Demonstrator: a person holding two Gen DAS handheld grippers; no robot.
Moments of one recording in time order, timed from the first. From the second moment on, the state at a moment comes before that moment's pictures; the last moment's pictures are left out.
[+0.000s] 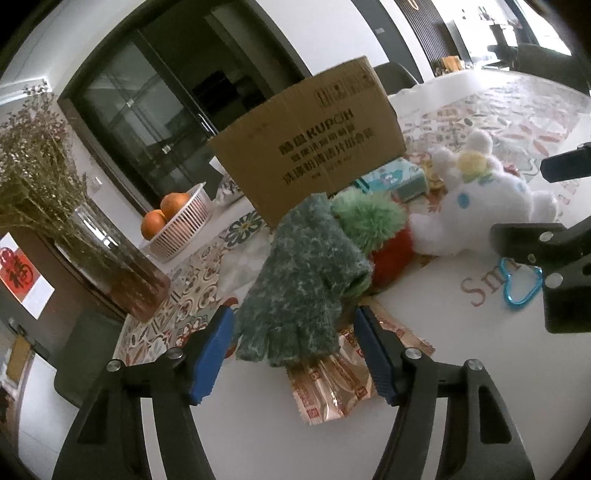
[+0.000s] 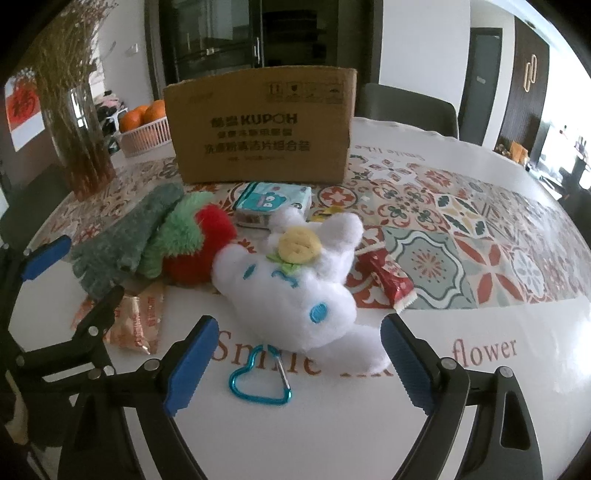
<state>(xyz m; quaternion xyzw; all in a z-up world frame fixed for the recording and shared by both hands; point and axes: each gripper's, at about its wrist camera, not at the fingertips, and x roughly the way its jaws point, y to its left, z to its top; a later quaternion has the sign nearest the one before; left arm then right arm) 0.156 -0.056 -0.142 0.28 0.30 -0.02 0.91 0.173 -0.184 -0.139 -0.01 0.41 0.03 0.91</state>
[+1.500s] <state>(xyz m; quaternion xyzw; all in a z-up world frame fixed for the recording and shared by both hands) 0.182 -0.036 -0.144 0.24 0.34 0.00 0.91 0.197 -0.176 -0.144 0.01 0.43 0.05 0.90</state>
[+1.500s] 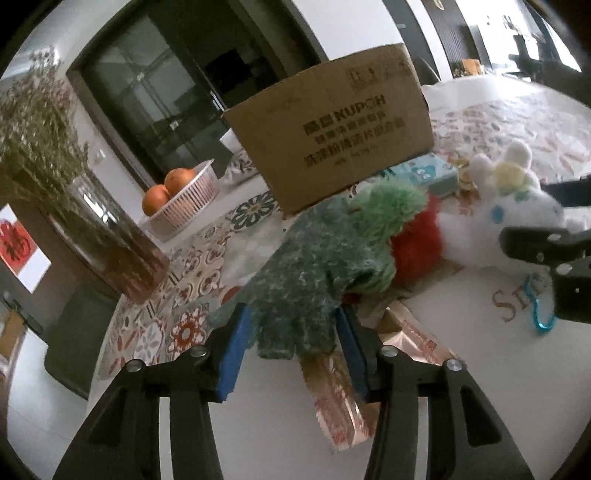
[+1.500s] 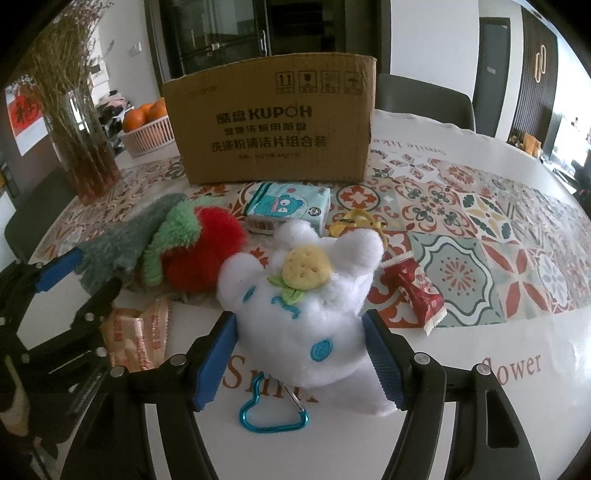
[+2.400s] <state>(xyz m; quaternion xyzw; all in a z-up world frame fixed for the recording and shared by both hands) 0.172 -0.011 -0.094 0.09 0.29 -0.07 0.95 0.185 -0.178 -0.093 0.05 0.34 0.06 0.94</state>
